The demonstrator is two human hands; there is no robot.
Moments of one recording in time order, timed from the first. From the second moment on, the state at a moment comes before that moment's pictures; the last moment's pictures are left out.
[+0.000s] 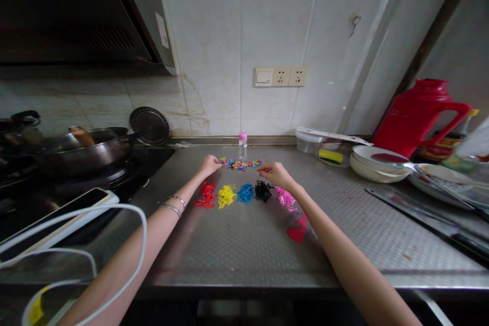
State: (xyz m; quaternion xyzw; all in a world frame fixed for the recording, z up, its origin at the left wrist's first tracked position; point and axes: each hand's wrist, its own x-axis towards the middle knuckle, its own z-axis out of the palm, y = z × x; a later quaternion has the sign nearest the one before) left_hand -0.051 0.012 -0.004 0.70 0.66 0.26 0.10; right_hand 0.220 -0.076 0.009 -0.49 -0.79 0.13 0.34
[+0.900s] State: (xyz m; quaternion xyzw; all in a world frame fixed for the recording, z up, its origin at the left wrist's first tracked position) left_hand -0.047 0.041 -0.023 0.73 0.64 0.23 0.08; right_hand 0.220 -0.076 0.002 -0.49 -0.80 0.11 0.33
